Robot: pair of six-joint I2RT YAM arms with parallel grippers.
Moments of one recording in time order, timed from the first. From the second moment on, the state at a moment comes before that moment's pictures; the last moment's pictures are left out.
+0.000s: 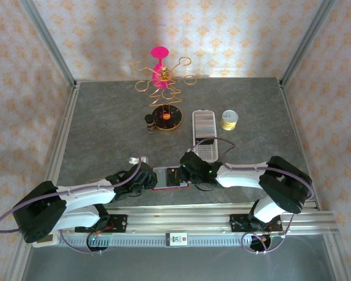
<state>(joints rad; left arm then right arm) -0.81 1.16 0.31 -0.06 -0.14 -0.94 0.98 1.52 0.65 -0.06 0.01 0.95</state>
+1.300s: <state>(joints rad) -0.81 1.16 0.29 -0.03 -0.14 -0.94 1.10 1.63 0.83 -0.35 0.28 0.91</state>
